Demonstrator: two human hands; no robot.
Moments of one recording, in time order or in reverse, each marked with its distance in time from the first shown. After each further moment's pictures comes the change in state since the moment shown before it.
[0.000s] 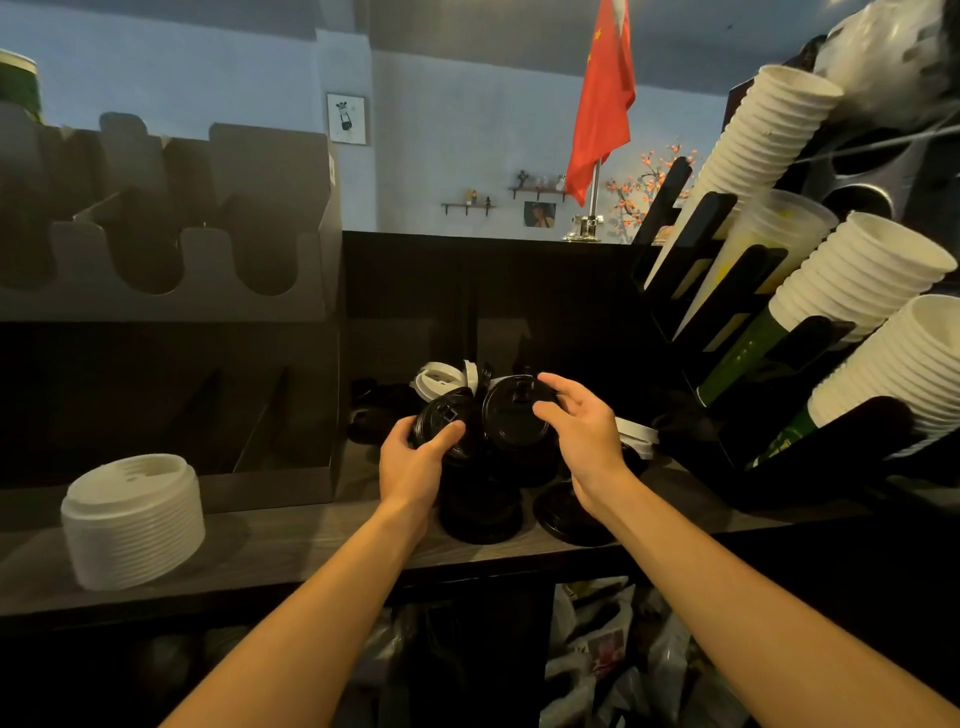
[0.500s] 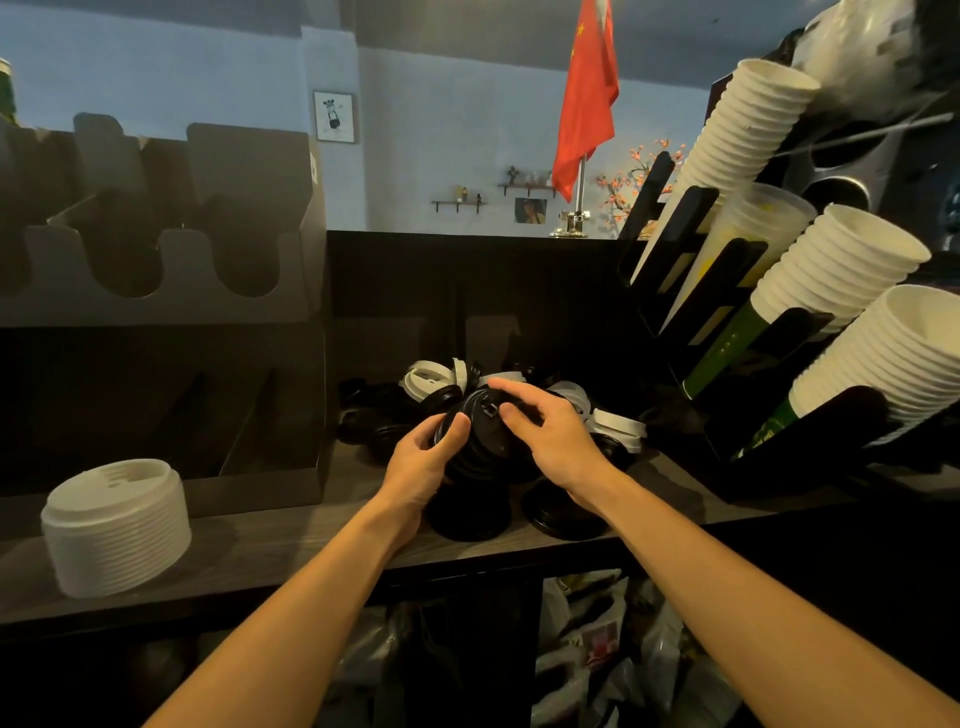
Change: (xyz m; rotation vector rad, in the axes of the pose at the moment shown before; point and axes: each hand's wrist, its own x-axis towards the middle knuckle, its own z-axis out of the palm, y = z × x) left_hand -0.007 0.005 0.003 0.050 -0.376 0.008; right_hand -0.001 -0.005 0.000 -0.303 -0.284 -0.114
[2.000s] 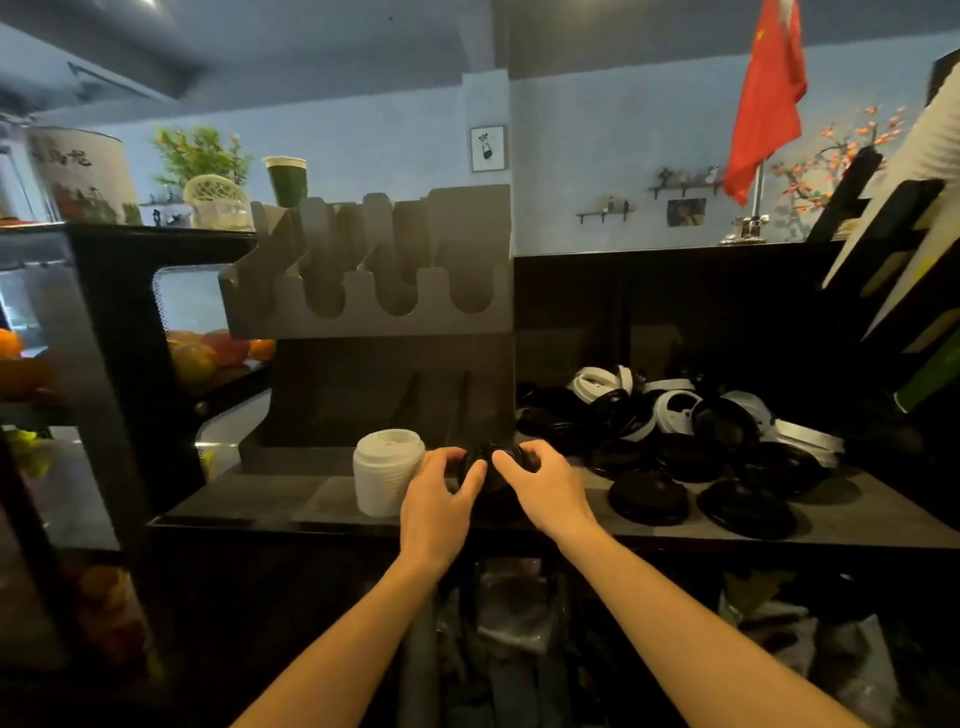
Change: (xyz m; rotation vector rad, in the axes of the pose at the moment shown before) left_hand -0.125 0.024 -0.136 0.798 0.604 0.164; right_hand -0.049 -0.065 0.184 0.021 -0.081 0.235
